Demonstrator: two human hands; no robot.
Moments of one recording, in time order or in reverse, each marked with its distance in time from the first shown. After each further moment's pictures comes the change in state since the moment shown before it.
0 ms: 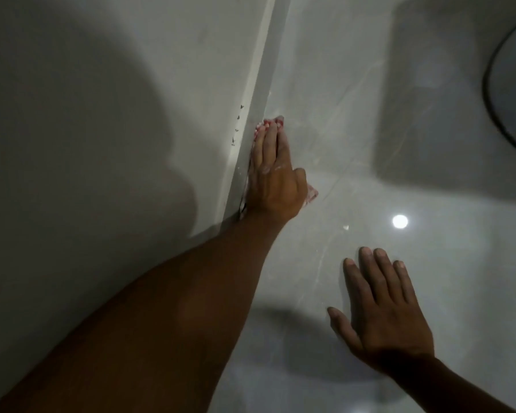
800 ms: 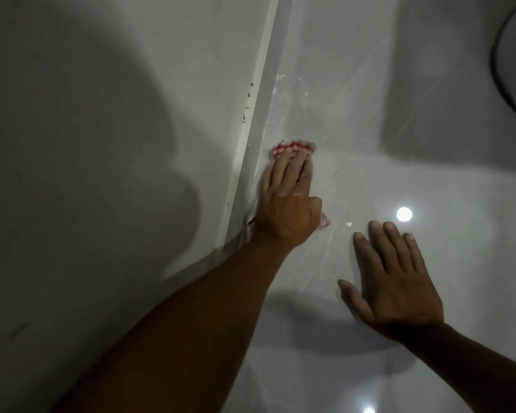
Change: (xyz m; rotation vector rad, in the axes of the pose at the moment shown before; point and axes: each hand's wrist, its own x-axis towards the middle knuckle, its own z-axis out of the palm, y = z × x) left_hand -0.074 -0.006 -0.006 0.118 -0.150 0.189; right_hand 0.000 0.000 -0.002 0.007 0.011 0.007
